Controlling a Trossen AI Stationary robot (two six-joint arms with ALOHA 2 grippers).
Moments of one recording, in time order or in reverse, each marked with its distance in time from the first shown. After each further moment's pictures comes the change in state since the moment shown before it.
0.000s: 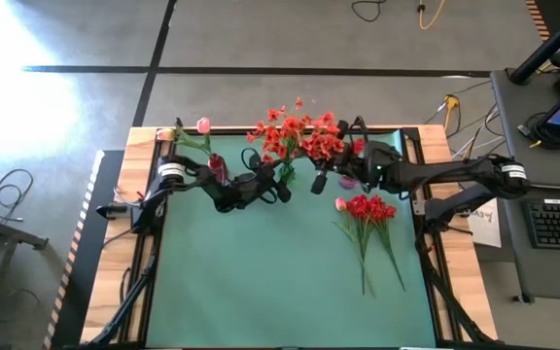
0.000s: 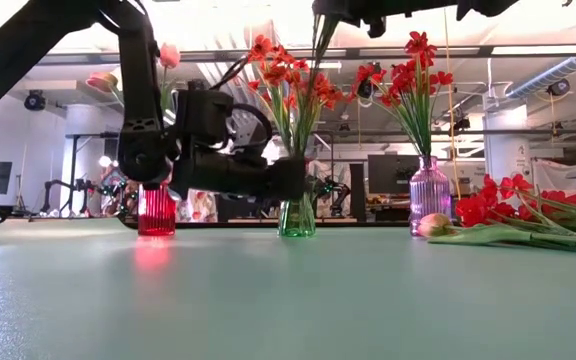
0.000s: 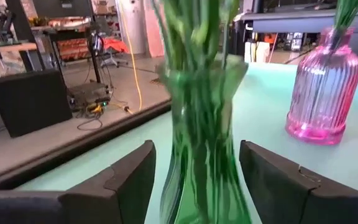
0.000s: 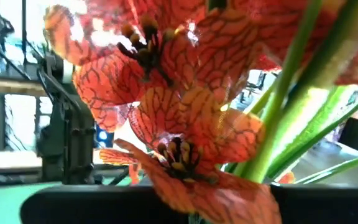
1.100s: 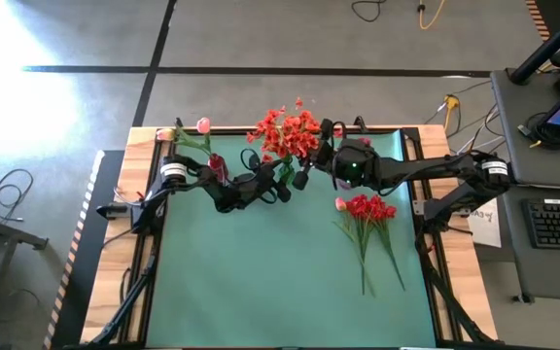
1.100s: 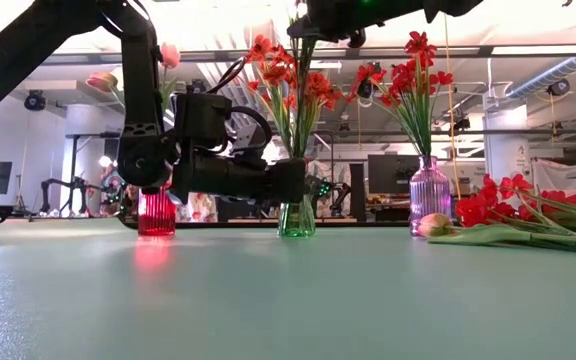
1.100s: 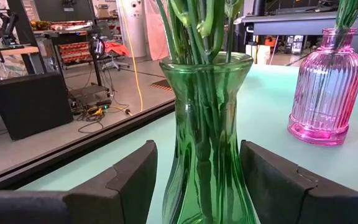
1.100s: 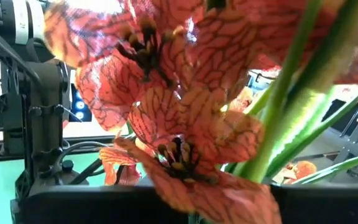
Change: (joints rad) left arm 0.004 0.024 0.001 0.039 0.000 0.011; right arm 0.000 0.163 0.159 -0.115 0.101 -0.013
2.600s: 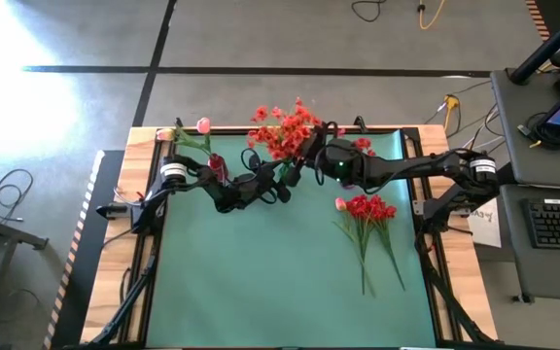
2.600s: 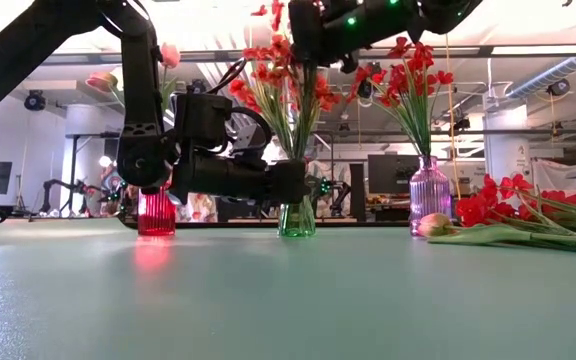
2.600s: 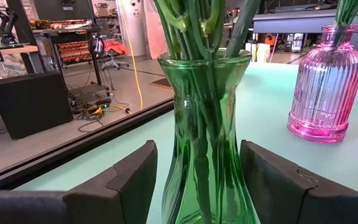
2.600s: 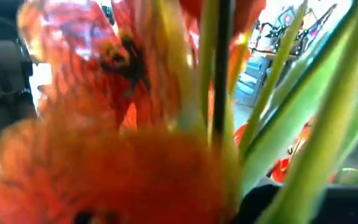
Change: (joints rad) left arm 0.000 0.000 -0.001 -0.006 0.000 0.000; right arm -0.039 0.098 0.014 0.019 0.025 0.127
